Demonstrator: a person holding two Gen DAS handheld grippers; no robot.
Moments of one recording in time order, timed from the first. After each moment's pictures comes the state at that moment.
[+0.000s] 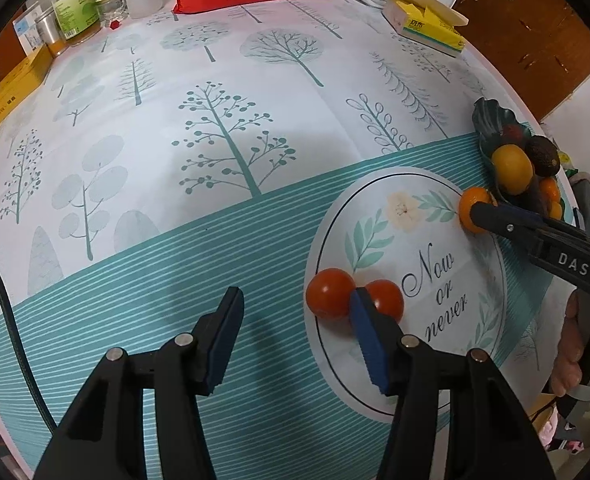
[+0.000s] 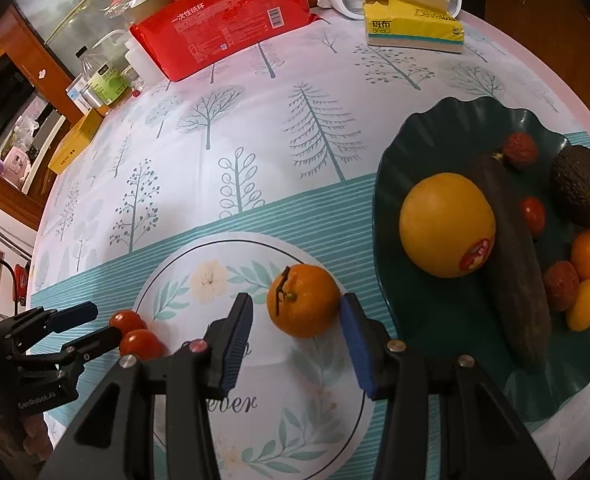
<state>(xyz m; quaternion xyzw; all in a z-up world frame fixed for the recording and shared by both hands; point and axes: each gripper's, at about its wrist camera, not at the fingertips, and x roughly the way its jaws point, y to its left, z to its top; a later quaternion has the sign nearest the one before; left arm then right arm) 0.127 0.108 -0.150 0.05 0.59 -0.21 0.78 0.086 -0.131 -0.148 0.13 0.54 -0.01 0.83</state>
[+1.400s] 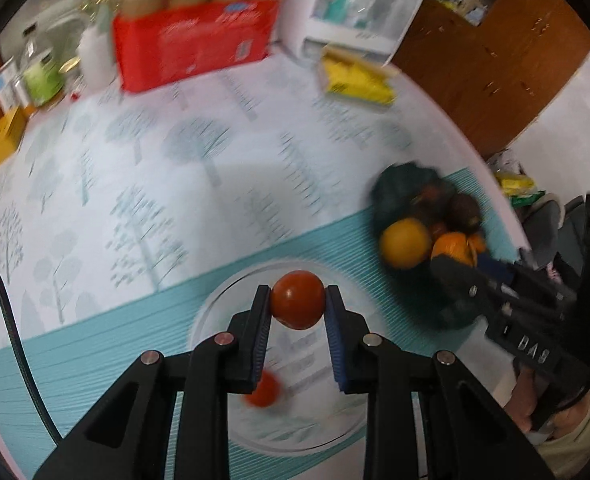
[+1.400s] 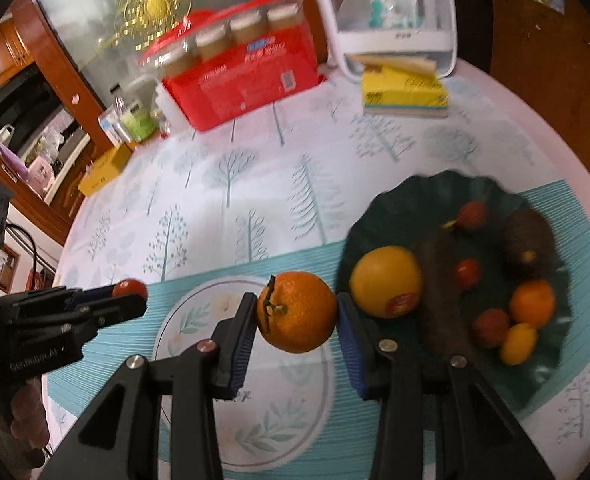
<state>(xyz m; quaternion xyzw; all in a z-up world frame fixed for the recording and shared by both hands) 0.126 0.019 -0.056 0.02 0.54 -0.26 0.80 0.056 -0.174 -0.069 0.12 0.46 0.01 0.88</state>
